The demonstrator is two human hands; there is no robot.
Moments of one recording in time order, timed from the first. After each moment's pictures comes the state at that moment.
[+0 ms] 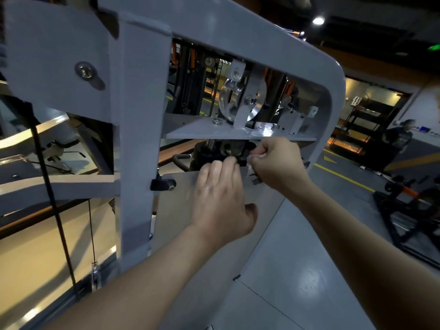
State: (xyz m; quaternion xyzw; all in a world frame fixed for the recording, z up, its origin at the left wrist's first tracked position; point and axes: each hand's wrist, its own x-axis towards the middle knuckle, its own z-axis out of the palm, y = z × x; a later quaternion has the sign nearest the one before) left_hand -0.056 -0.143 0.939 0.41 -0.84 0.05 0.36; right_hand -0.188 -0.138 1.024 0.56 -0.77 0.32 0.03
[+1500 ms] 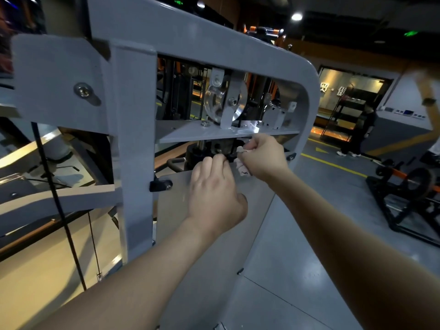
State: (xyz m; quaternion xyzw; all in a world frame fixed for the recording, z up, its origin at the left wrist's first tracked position) left_hand -0.051 -0.137 0.947 0.40 -0.84 0.04 0.36; right_hand -0.171 -0.127 1.027 0.45 -0.78 0.43 -0.09
